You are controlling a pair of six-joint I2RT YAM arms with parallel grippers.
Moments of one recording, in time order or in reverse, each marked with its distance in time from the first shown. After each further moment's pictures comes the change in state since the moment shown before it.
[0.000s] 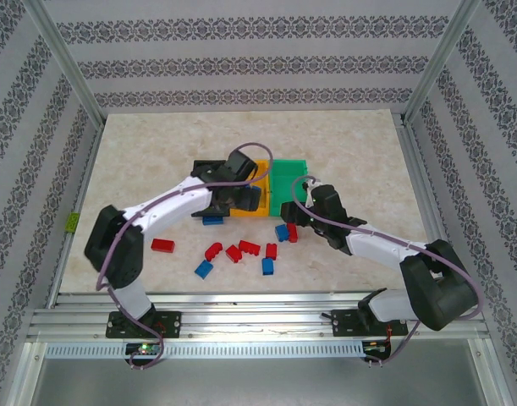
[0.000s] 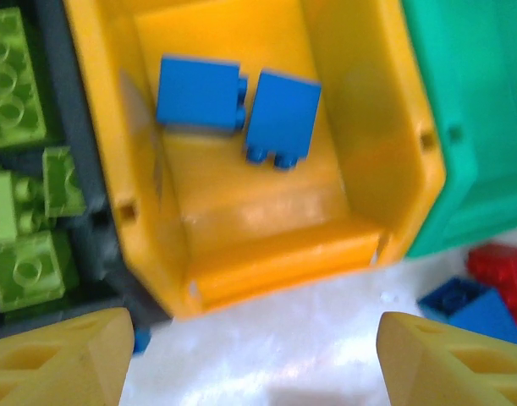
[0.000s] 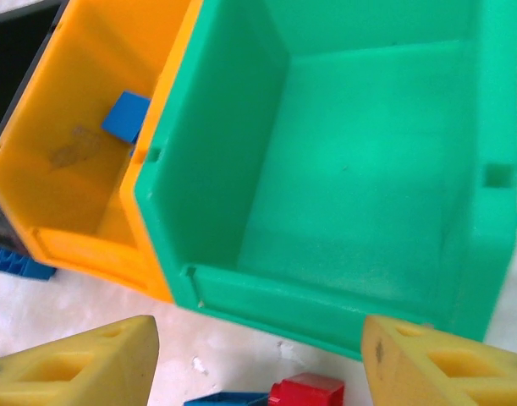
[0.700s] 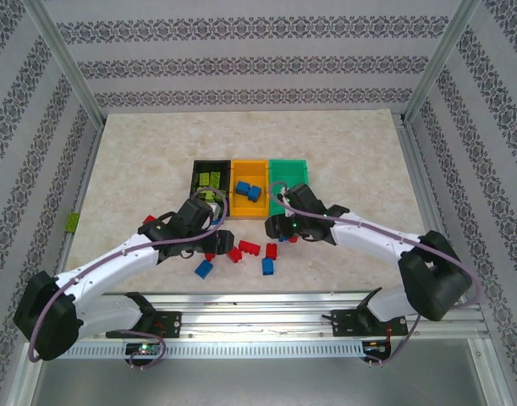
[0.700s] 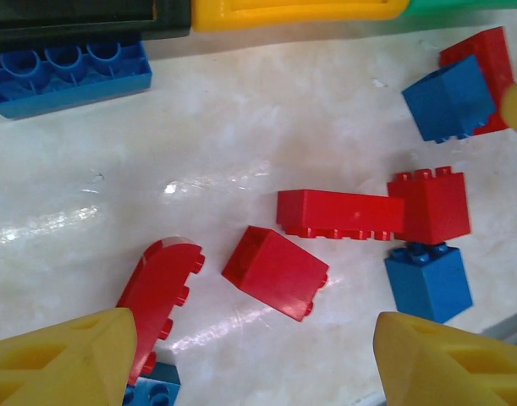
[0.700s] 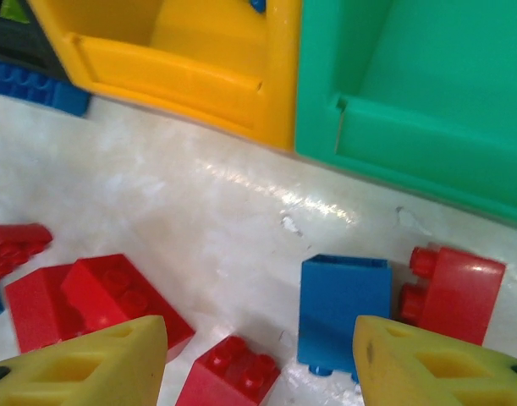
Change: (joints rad) left arm 0.000 -0.564 -0.609 0.159 0.212 -0.095; right arm 0.174 0.096 0.258 -0.480 -0.010 -0.023
